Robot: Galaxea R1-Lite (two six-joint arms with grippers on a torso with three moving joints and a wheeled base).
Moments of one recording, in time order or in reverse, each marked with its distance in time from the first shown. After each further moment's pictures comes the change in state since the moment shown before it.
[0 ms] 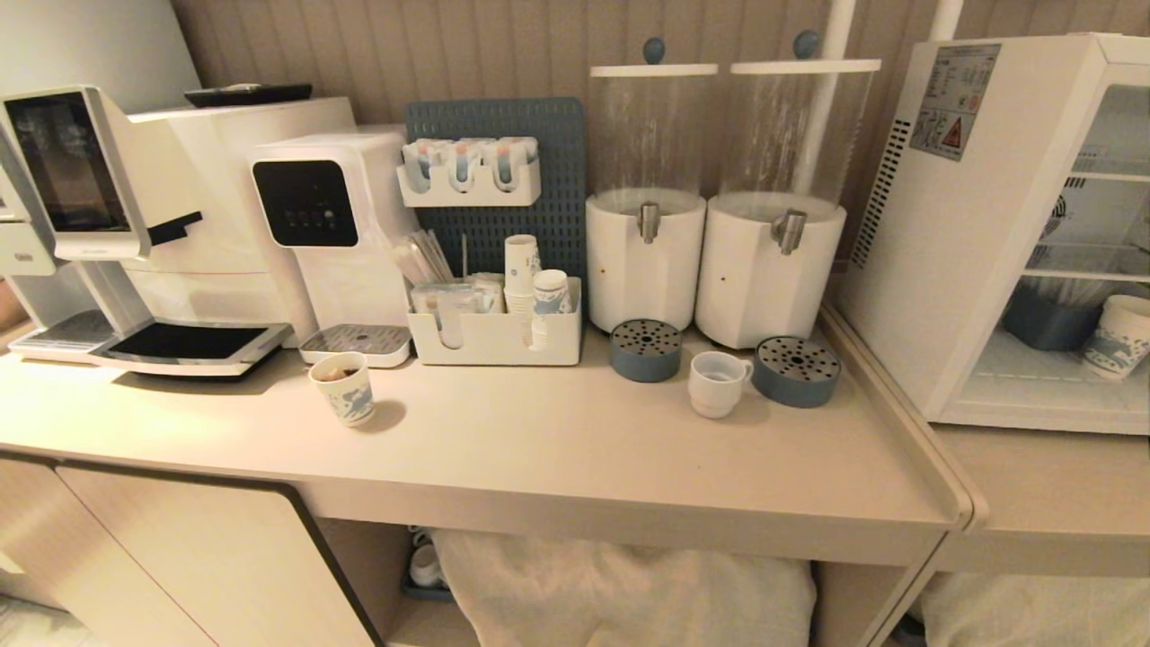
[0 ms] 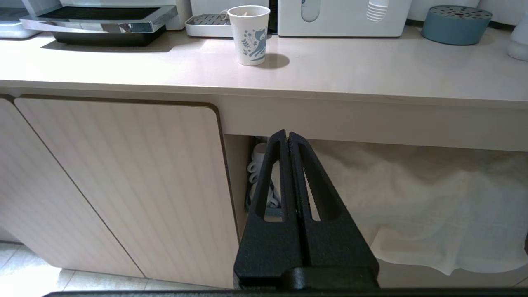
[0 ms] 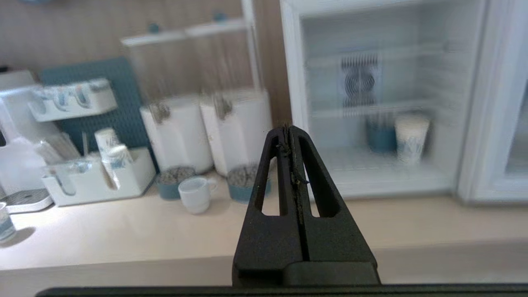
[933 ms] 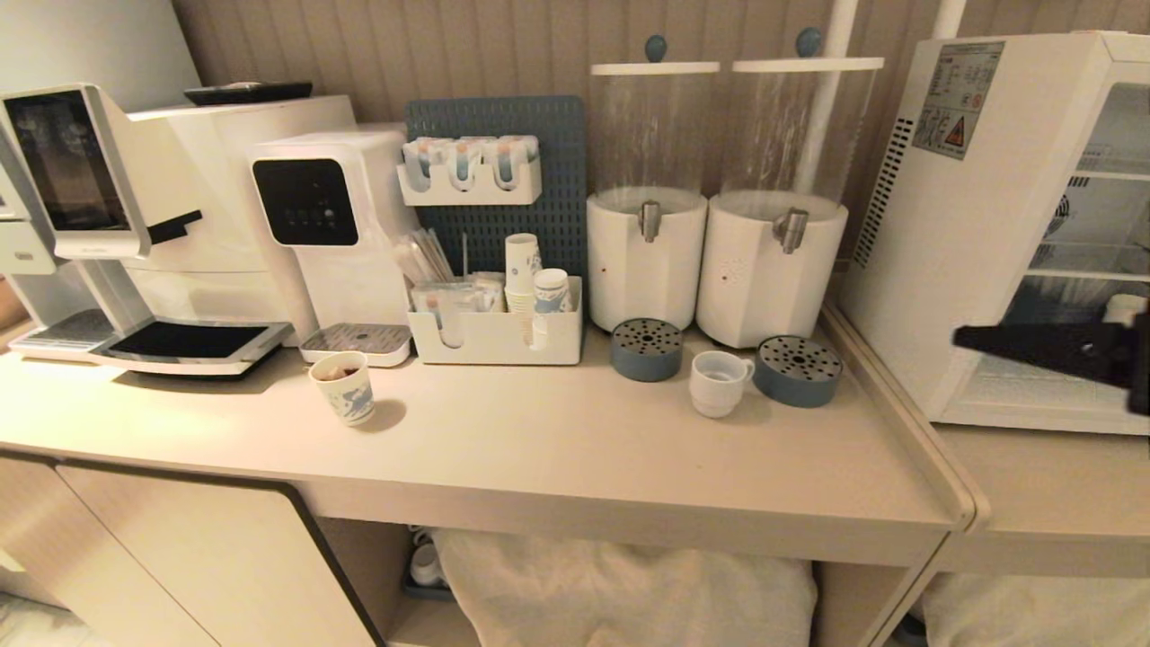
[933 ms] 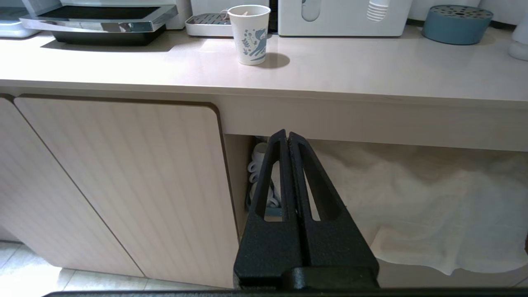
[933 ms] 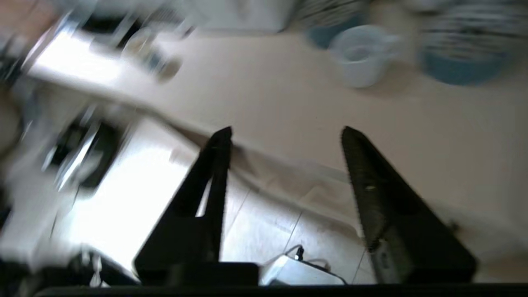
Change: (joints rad) left arm 0.000 0.000 0.000 0.000 0.000 -0.001; right arm 0.178 0.922 -0.060 -0.244 0.462 0.218
